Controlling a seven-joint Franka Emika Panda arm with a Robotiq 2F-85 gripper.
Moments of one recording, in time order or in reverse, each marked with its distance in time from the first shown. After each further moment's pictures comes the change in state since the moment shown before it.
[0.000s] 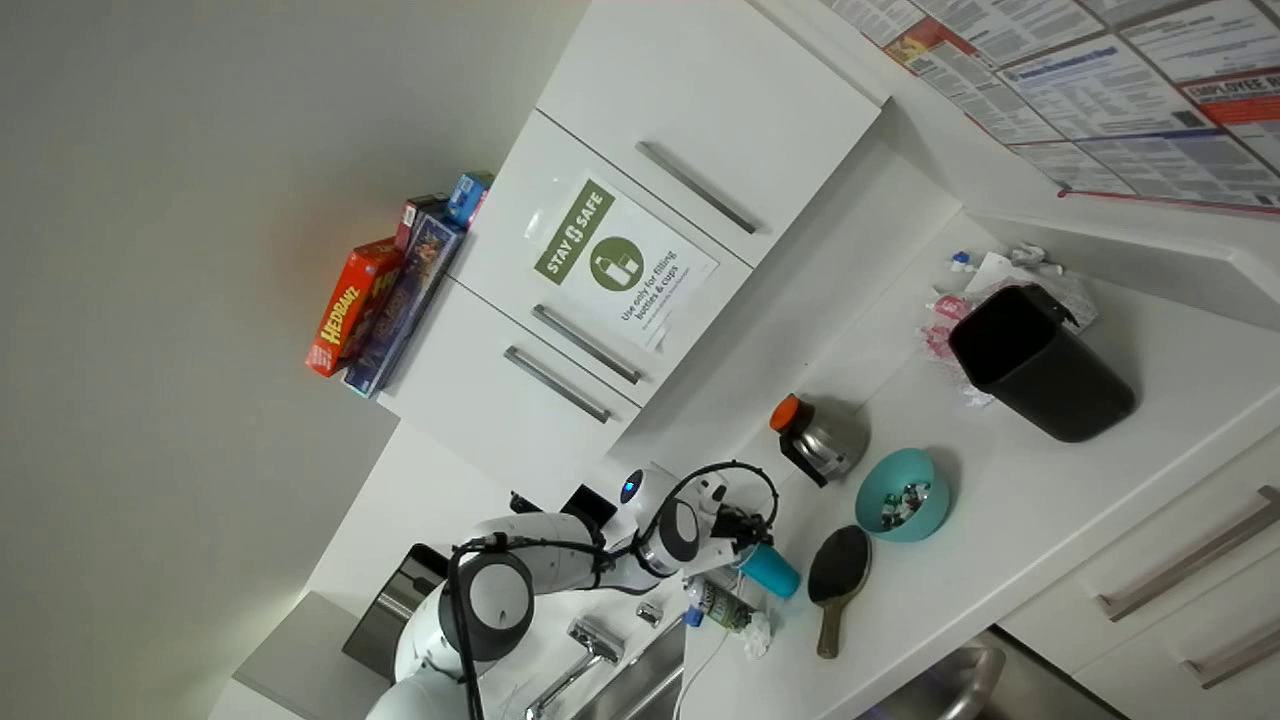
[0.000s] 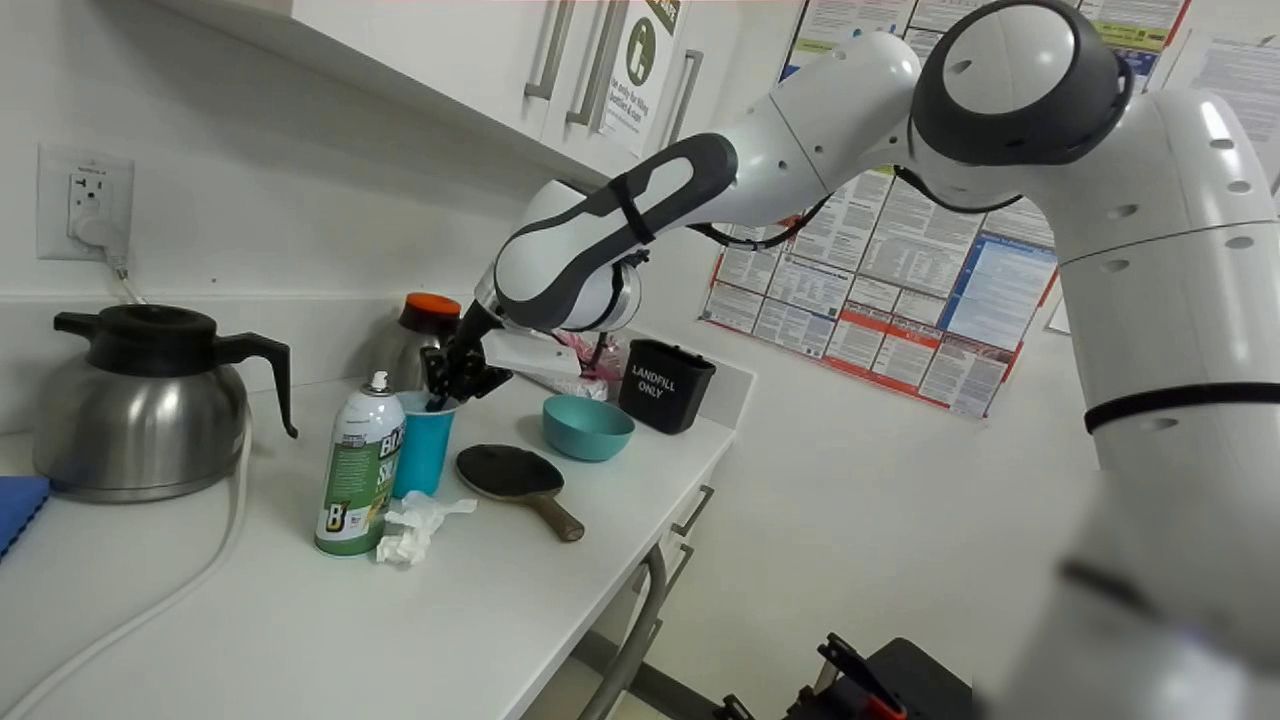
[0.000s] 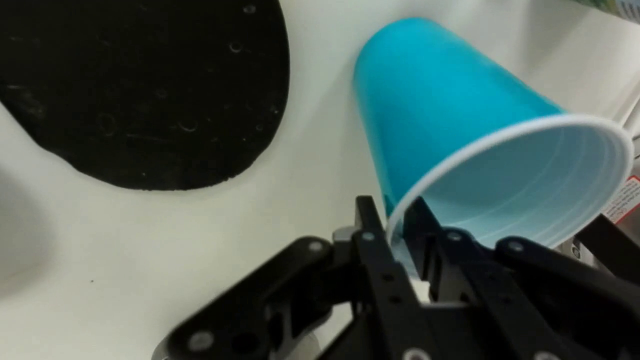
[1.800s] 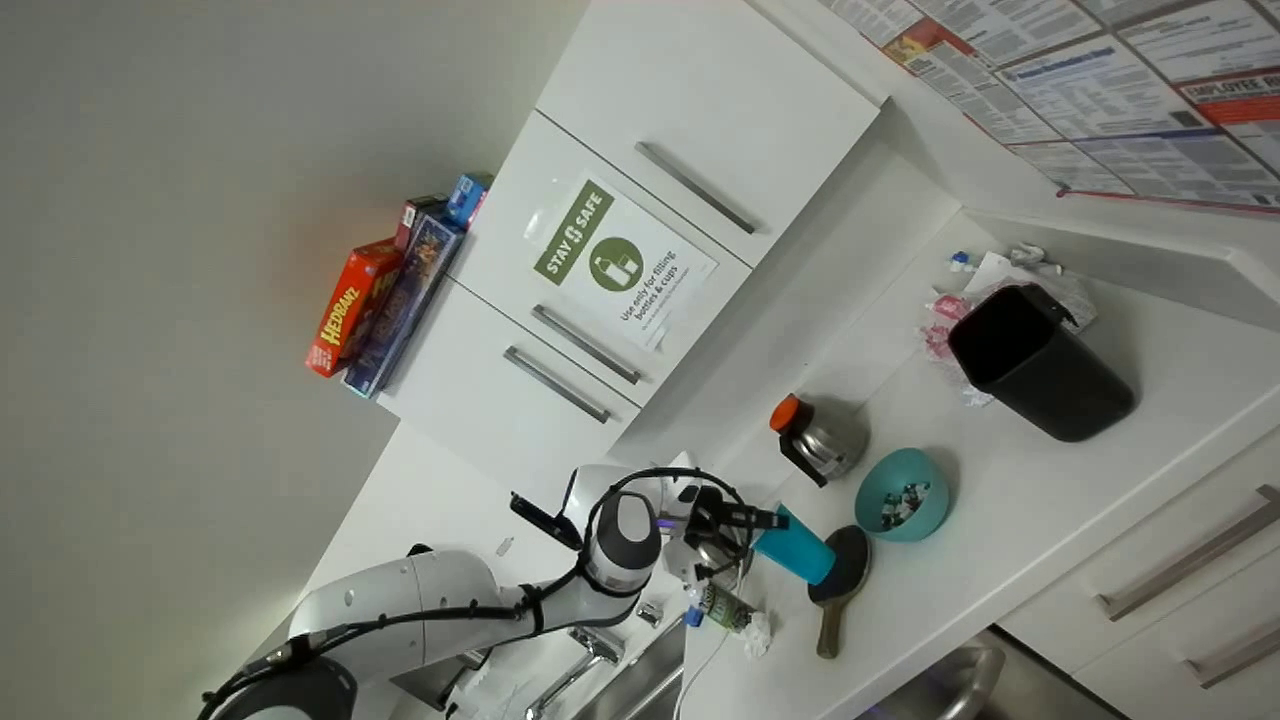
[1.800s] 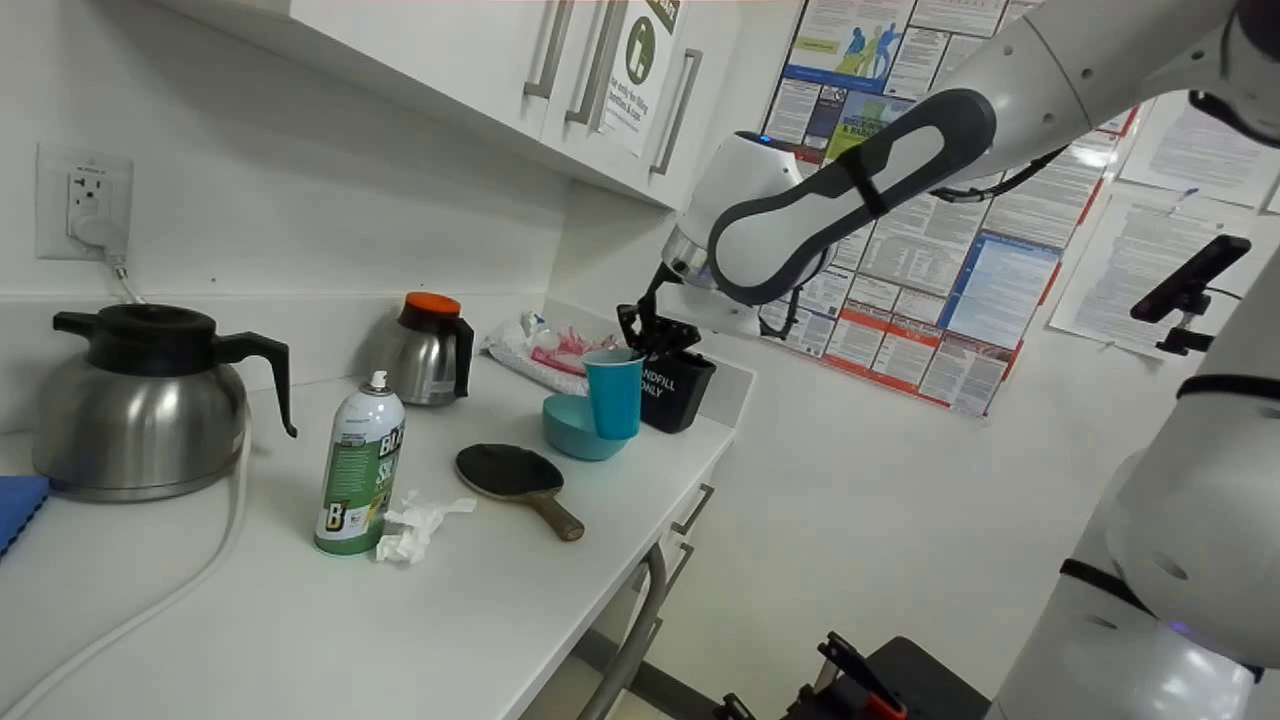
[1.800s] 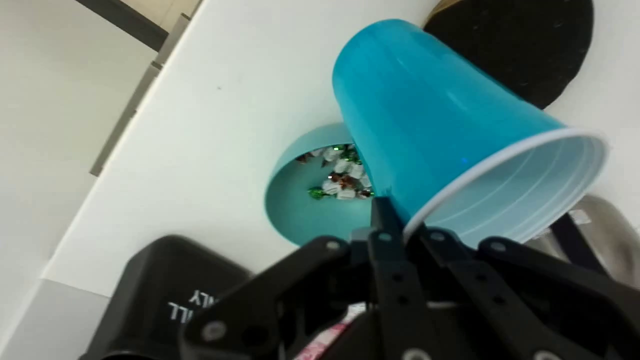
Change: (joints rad) arm -0.090 -0.592 -0.224 -0.505 -0.378 -0.057 0.532
